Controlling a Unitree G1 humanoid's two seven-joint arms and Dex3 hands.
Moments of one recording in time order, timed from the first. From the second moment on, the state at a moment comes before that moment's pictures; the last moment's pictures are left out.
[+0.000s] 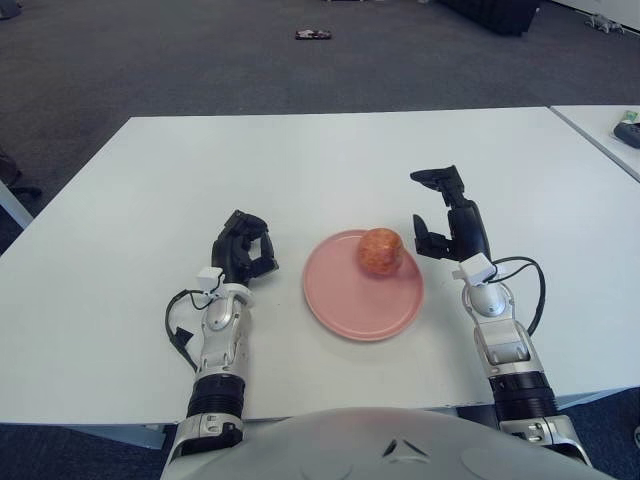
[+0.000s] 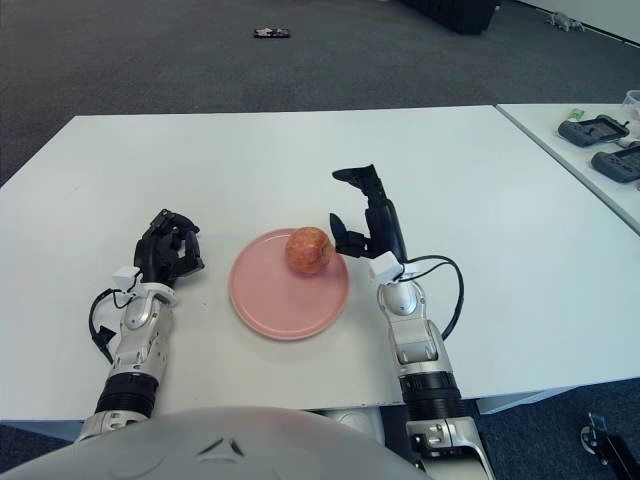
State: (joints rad) left arm -0.01 -0.08 0.17 0.37 -0.18 -0.13 -0.05; right arm -0.01 -0.13 0.04 0.03 -0.28 -0.42 -0.12
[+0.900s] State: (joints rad) left arm -0.01 -0.07 0.17 0.39 -0.18 -0.15 -0.04; right arm 0.01 -0.08 0.00 0.19 -0.34 -0.30 -0.30
